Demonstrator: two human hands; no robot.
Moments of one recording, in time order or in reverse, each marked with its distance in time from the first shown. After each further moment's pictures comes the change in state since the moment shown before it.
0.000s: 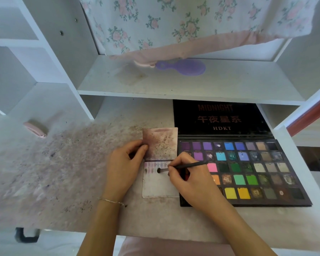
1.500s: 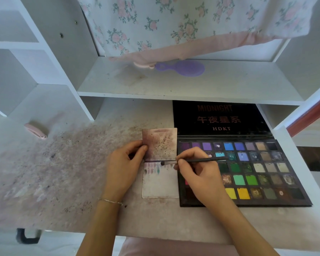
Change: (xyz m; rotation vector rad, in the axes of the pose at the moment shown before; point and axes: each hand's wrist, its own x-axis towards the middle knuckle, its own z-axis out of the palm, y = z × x) left_hand 0.000 0.003 -0.001 0.009 -0.014 0.004; right_hand 0.001 0.001 -0.008 0.279 0.130 -0.018
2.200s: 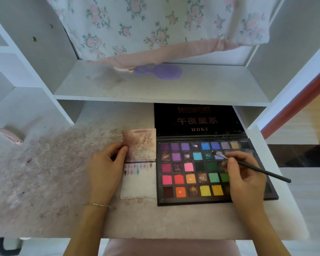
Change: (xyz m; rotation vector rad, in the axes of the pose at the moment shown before) left_hand -0.004 0.009 0.015 0.039 0.147 -0.062; right_hand -0.034 0.016 -0.089 -0.088 0.500 -0.112
